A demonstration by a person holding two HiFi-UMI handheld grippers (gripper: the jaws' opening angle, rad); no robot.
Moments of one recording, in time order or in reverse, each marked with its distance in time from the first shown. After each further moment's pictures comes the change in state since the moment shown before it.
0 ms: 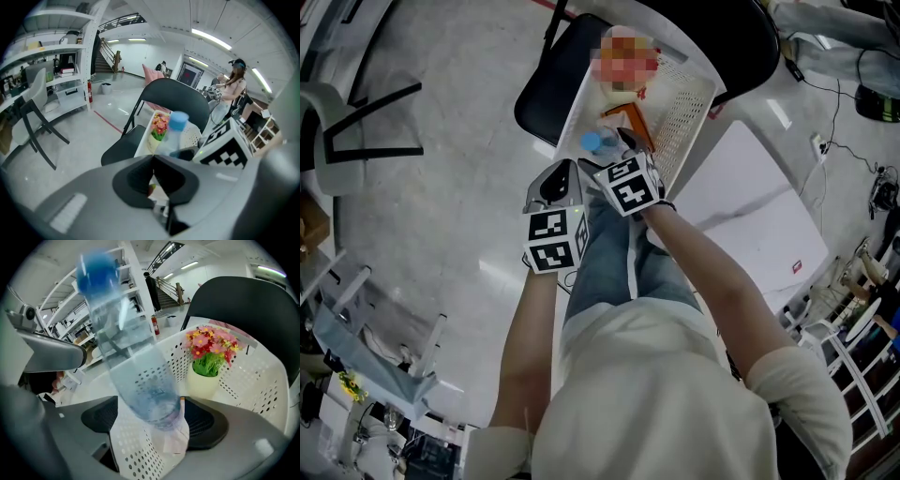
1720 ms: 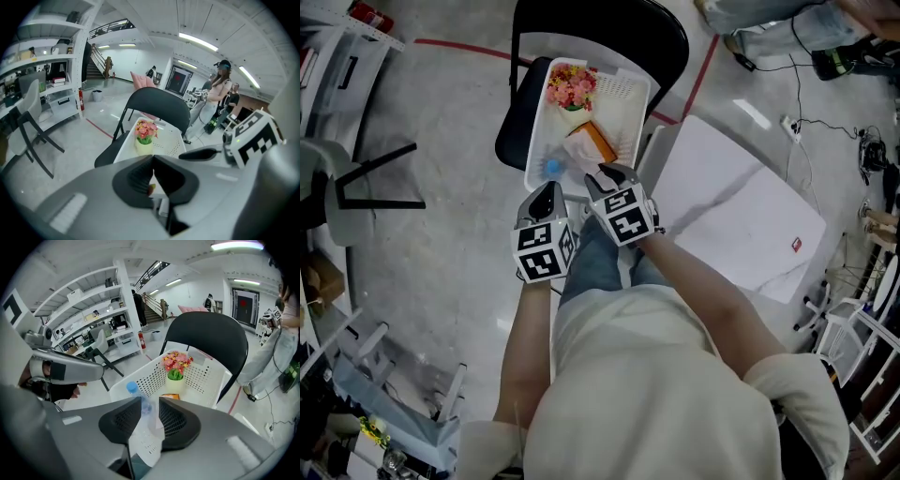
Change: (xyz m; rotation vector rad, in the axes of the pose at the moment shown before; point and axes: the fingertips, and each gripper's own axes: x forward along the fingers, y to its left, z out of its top) left arm -0.051 -0.056 0.005 0.089 -0.050 -0.066; right arm -0.130 0.000 -0.015 0.121 -0.153 -0.168
